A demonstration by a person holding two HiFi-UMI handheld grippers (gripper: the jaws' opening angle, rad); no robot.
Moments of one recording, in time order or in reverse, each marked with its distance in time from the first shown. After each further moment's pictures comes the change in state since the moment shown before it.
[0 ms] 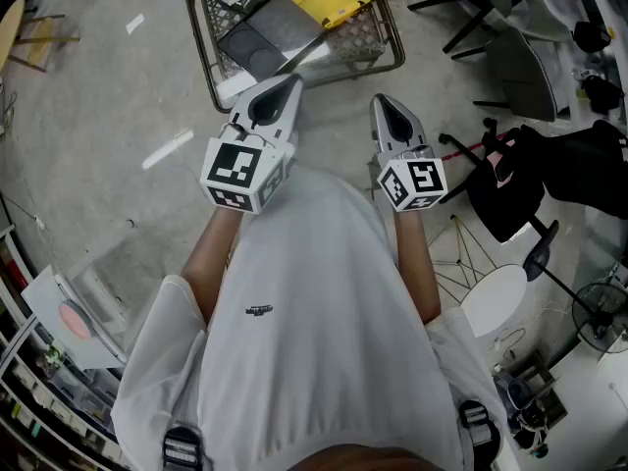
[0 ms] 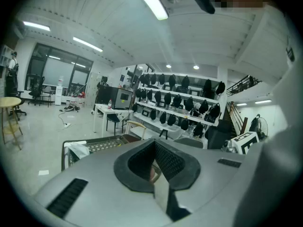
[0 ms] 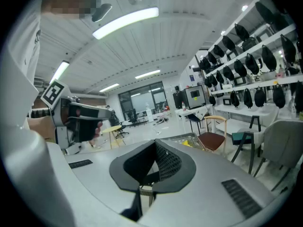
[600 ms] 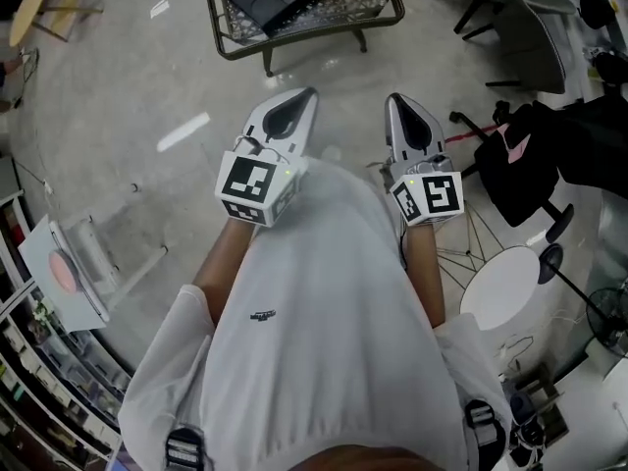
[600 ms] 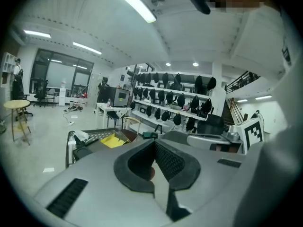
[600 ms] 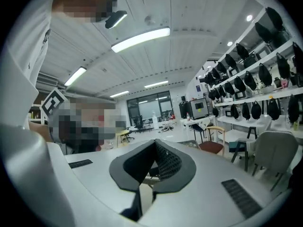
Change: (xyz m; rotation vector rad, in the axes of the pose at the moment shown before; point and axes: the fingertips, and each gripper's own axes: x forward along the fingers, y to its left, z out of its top) left arm -0.098 -0.166 -0.067 0.006 0.020 0.037; right arm -0.184 0.034 0.005 -0.076 -0.101 0.072
